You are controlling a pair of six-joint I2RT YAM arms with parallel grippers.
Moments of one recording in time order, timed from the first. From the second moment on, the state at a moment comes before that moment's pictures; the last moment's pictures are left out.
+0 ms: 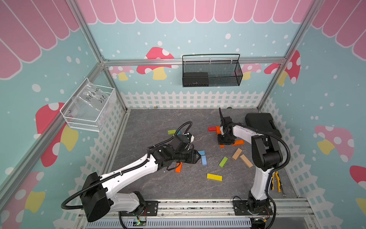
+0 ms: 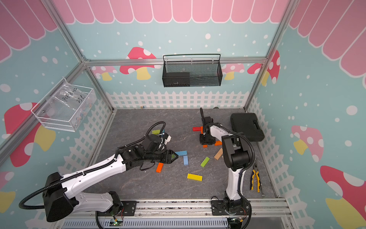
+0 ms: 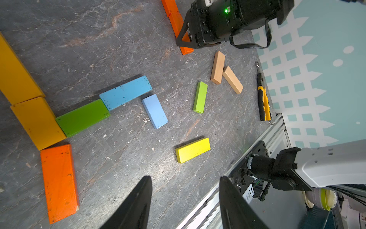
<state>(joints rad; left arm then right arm) -0.85 1.30 1.02 -0.49 0.19 -0.67 0.24 1.97 1.34 -0.70 -0.05 0.21</state>
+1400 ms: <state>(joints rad) -0.85 1.28 1.01 -0.51 0.19 -0.68 0.31 1.35 0.99 -0.90 -0.02 0.29</state>
